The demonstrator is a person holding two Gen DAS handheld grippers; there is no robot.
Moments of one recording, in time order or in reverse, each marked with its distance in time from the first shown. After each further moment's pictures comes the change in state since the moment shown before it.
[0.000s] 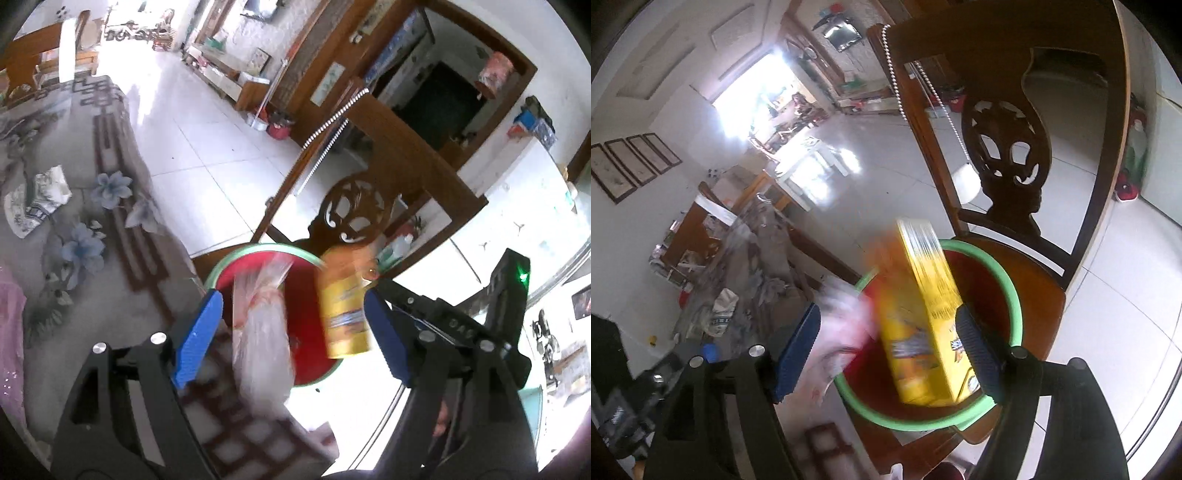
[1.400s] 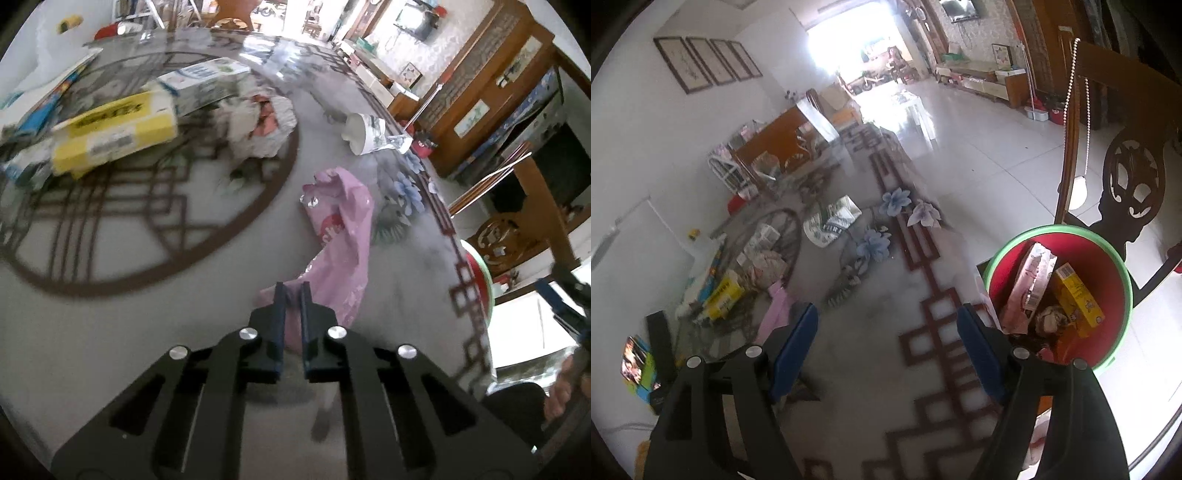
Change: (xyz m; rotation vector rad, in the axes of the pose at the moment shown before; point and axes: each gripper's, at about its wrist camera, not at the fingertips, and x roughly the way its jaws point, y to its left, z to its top) left arm -0.160 0.210 -0.105 -0.358 0.001 0.397; right arm -0.007 0.173 -0.075 -0.363 0.146 0.150
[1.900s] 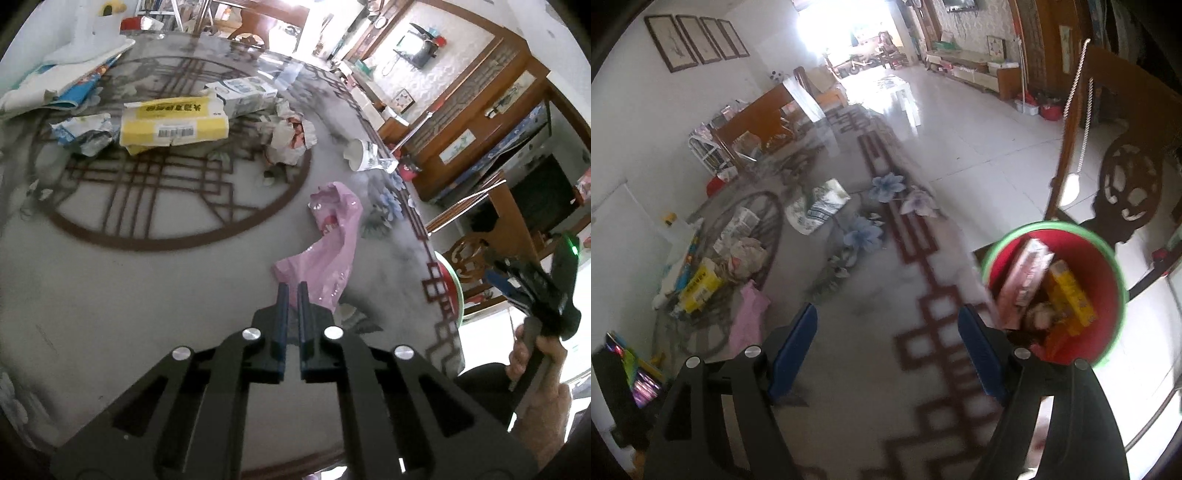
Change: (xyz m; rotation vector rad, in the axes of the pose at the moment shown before) left arm -0.056 0.033 -0.026 -0.069 -0.059 -0.089; right arm 0.033 0.017 0.005 -0.006 0.068 -0.072
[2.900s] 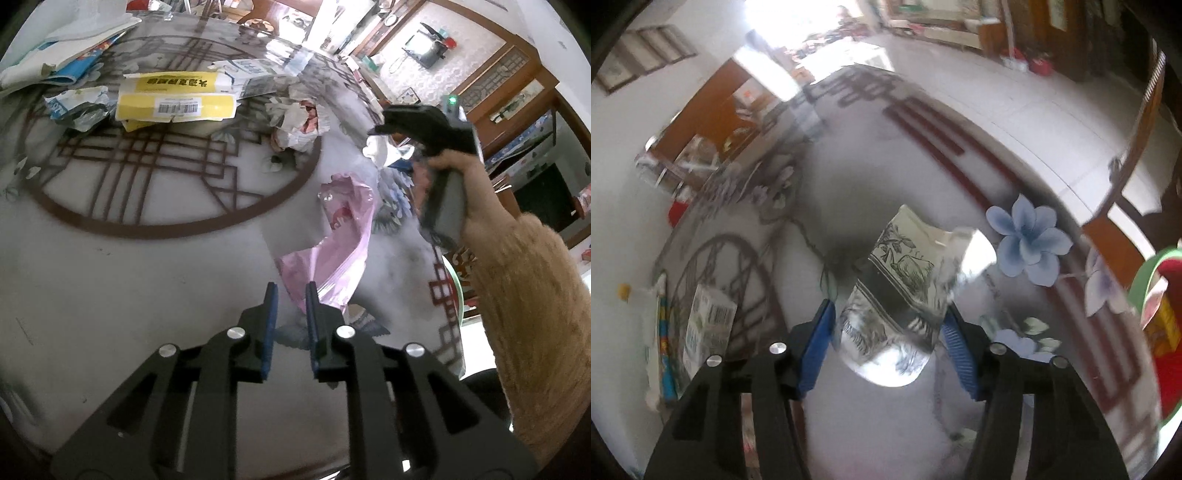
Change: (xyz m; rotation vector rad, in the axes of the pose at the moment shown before) left arm 0.021 0.013 -0.001 -0.055 0.031 -0.013; right arm 0.199 0.084 0.106 0.133 0.121 -0.064
